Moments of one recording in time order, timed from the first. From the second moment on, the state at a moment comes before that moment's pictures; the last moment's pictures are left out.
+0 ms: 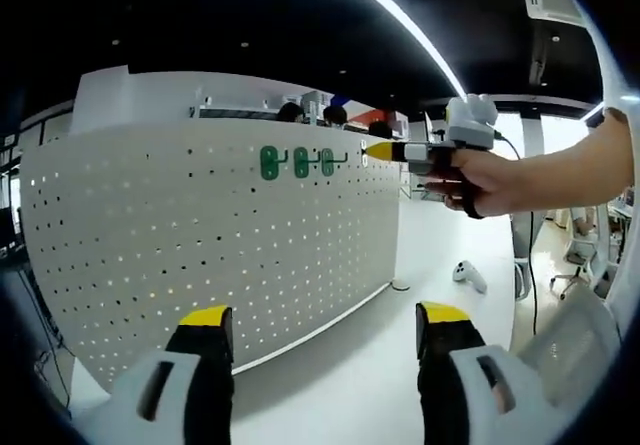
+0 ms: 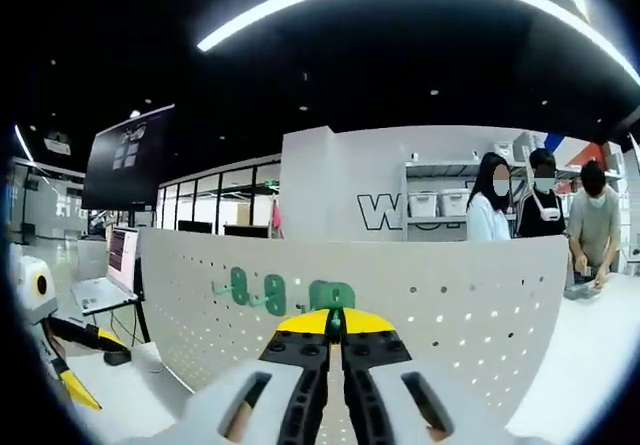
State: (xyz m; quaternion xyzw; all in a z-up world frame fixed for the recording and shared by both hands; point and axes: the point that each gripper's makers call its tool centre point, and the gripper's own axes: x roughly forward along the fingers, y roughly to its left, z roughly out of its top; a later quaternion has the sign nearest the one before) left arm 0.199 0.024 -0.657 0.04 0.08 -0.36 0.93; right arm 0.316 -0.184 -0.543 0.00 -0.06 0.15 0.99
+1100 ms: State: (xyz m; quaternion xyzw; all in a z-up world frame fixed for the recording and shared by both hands) left arm 0.189 0.027 -0.666 0.06 0.10 -0.35 0.93; right arm 0.355 -0.201 -0.549 0.00 -0.06 0.12 0.99
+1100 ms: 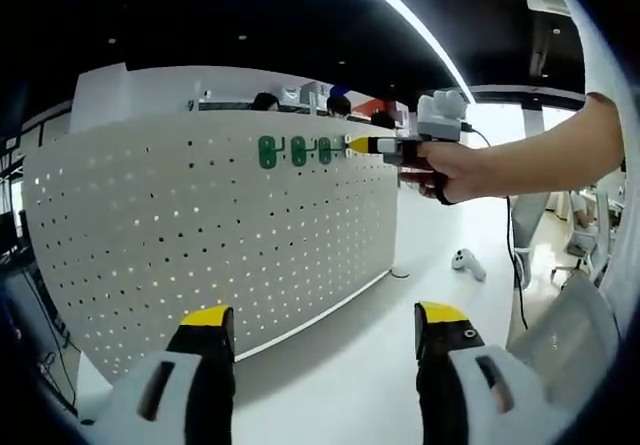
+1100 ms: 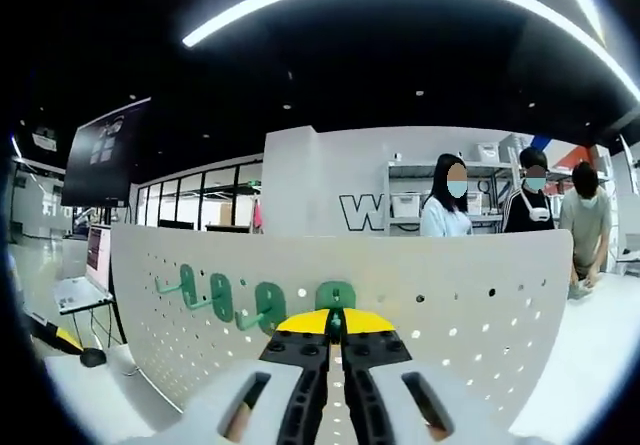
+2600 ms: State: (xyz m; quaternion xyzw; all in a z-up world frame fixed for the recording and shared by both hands) left arm 0.186 0.035 -0.674 0.06 0.11 -0.35 0.93; right arm 0.350 -0.202 -0.559 0.02 -0.08 0.11 0.99
